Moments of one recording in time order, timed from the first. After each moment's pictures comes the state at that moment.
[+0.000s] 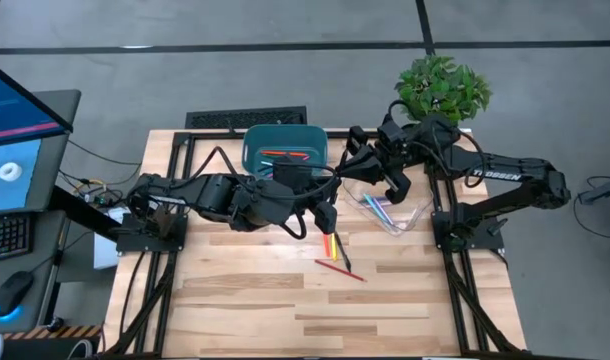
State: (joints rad) left arm -0.28 1.88 2.32 -0.78 -0.77 -0.64; right arm -0.19 1.20 1.11 0.38 -0.61 0.39
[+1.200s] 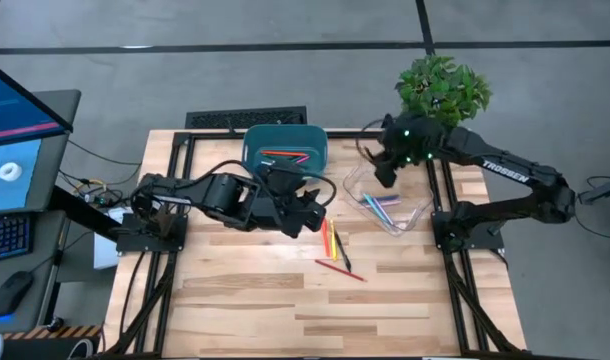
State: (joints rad) left arm -0.27 1.90 2.32 -1.26 -0.78 -0.94; right arm -0.51 1.12 1.08 -0.79 -0.14 0.04
